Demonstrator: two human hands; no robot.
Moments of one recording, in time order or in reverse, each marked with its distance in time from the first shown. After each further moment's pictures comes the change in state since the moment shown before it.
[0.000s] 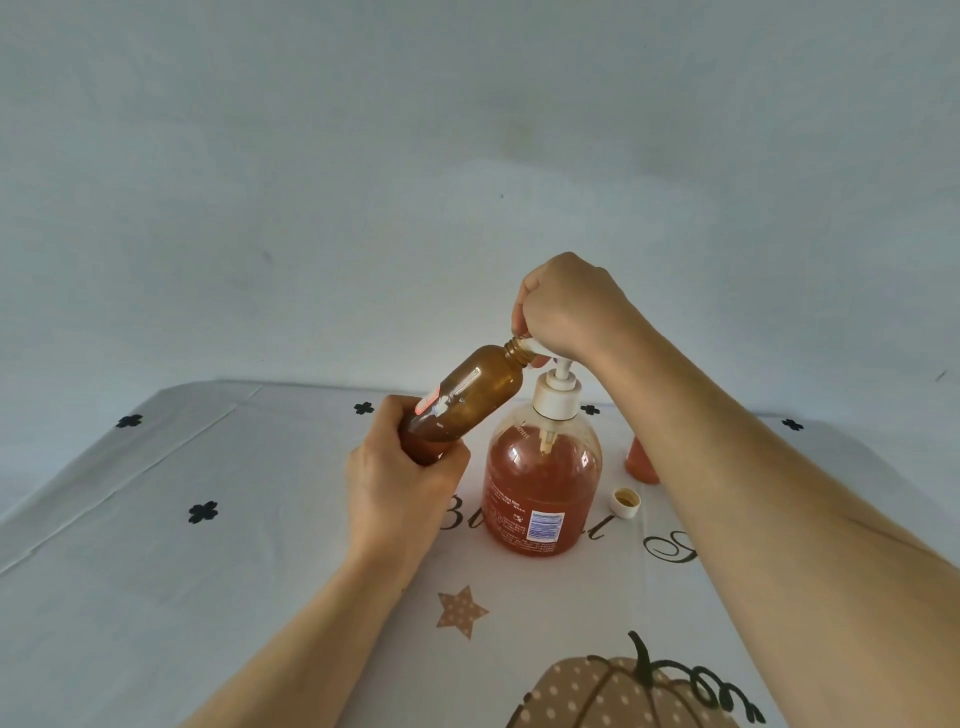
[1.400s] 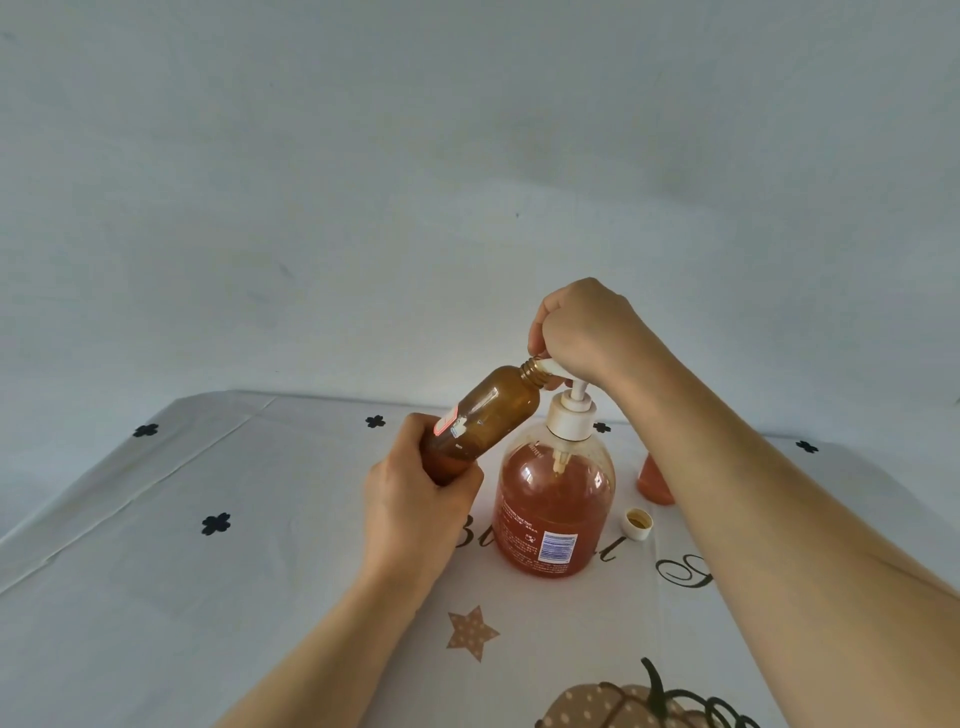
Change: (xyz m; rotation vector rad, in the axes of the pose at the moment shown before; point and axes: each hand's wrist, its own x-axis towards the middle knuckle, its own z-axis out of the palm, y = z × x) left_hand 0.001 -0.004 0.001 0.050 -0.037 0.011; right_hand 0.004 0.006 0.003 0.044 -0.023 0.010
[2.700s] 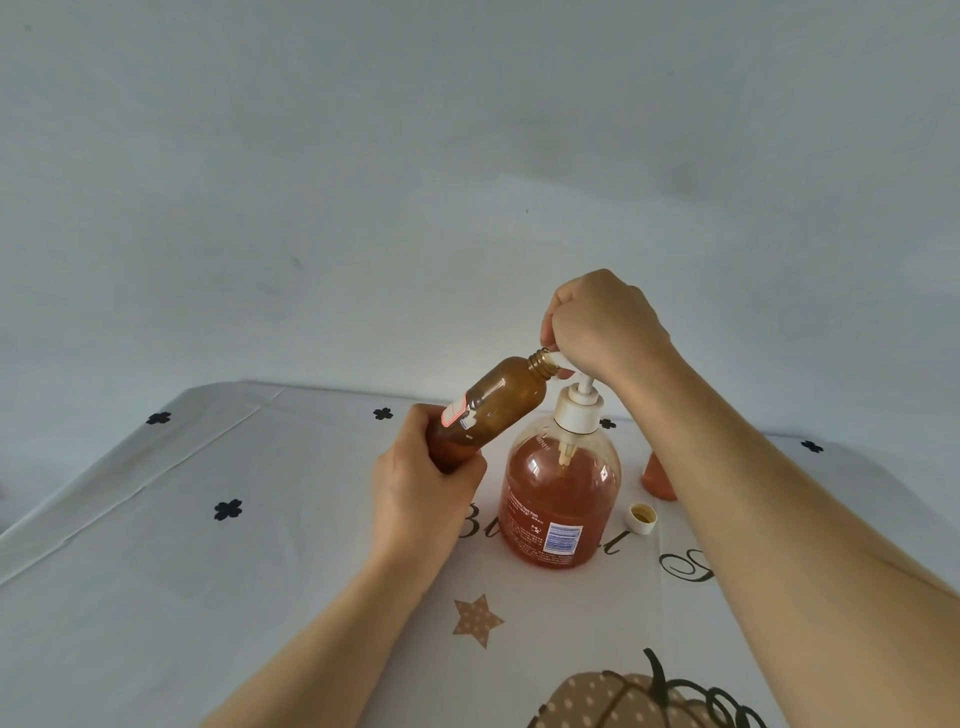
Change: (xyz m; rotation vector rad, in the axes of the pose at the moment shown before) left_hand 0.002 -0.005 0.001 -0.049 0.000 -0.018; right_hand -0.008 0.001 -0.003 0.007 0.084 -0.008
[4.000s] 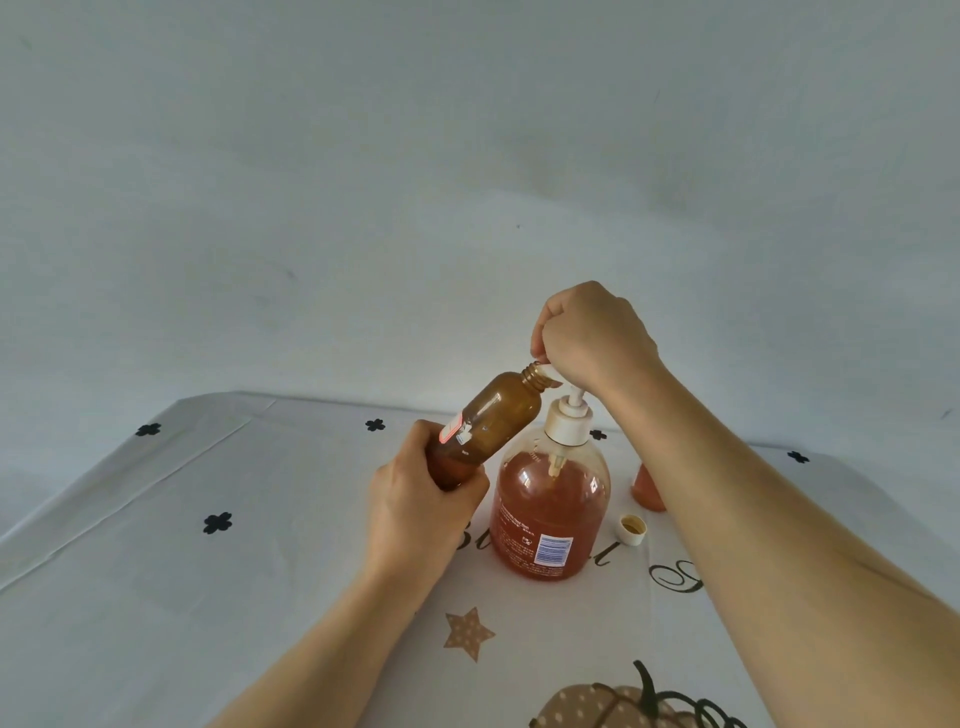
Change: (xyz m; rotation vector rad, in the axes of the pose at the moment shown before) left_hand 0.000 -0.002 0.002 0.087 -0.005 0.042; right_hand 0.001 0.001 0.001 -0.015 0.031 -0.012
